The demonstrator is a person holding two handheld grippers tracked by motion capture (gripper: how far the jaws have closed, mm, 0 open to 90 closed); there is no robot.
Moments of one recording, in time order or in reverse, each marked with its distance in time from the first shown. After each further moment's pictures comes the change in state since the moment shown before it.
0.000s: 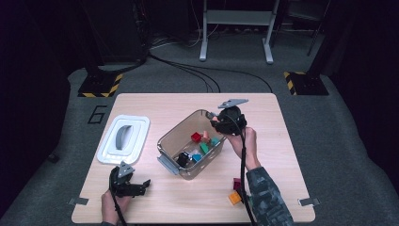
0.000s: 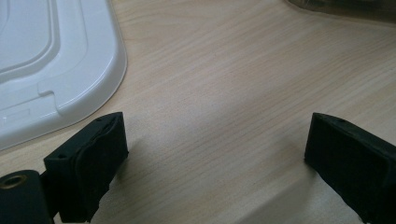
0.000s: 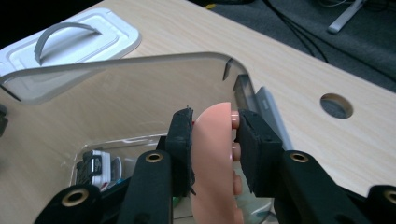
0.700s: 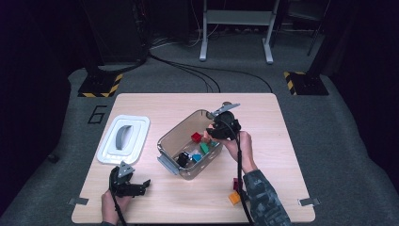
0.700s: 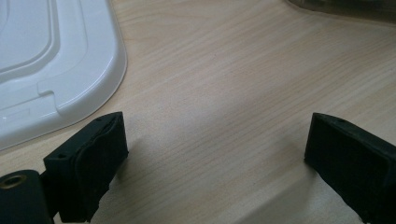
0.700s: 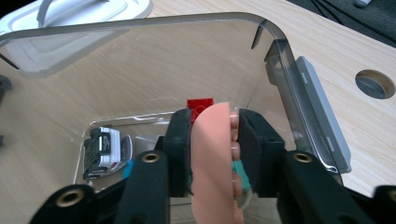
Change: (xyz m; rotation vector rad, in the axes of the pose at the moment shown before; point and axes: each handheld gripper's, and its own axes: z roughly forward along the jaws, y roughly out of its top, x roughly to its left) left arm 0.000 0.000 0.000 -0.003 -0.002 -0.009; right arm 0.008 -0.010 0.022 0.095 0.044 -0.007
